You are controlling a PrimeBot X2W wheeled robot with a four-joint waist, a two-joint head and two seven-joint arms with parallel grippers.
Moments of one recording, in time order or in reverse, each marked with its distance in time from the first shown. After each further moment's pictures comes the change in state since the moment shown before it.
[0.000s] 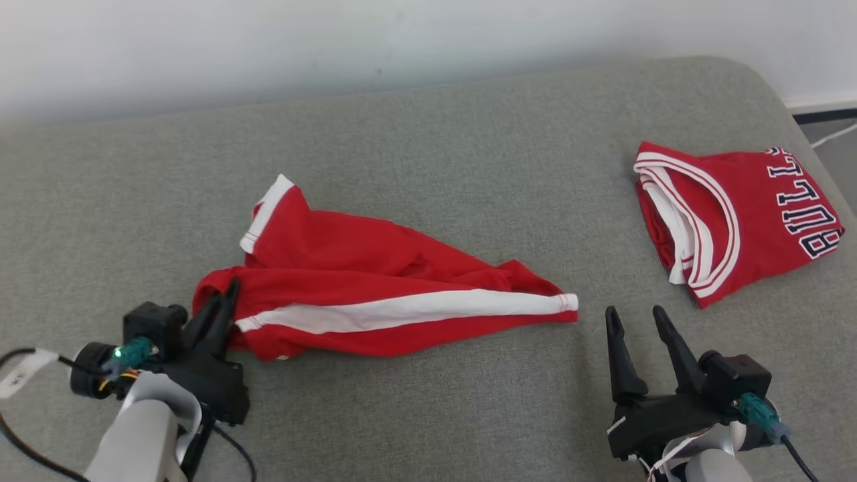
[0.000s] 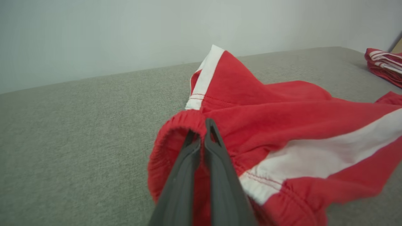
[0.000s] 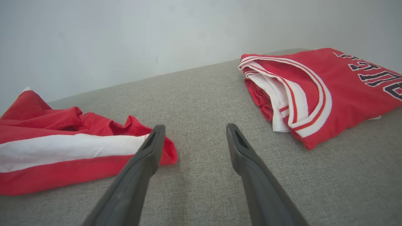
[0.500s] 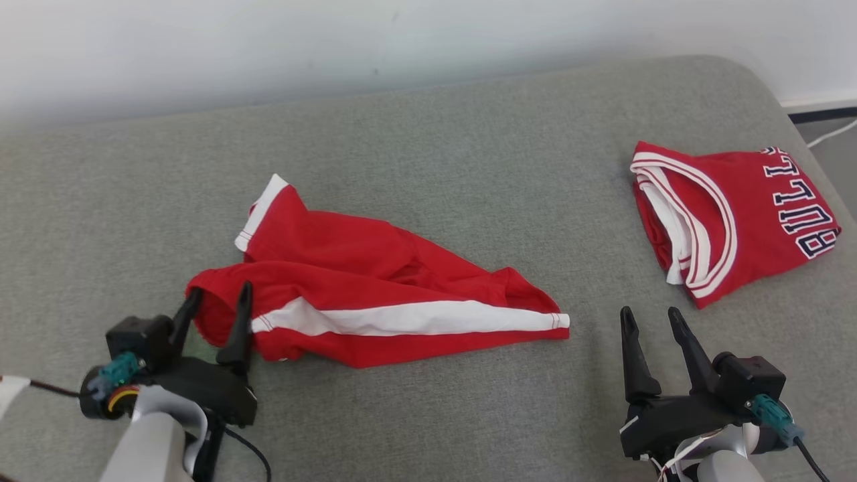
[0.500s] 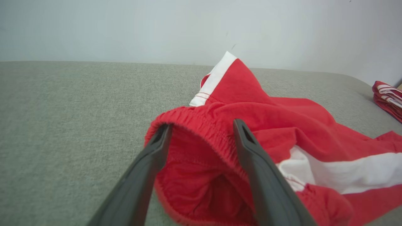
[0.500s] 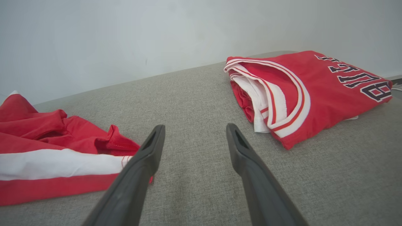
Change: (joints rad) left arm 0.009 -0.048 0.094 0.028 -0.069 0.002 -0.014; right arm -0.001 -0.015 -0.029 0.002 -0.001 0.000 0.000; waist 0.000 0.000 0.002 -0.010
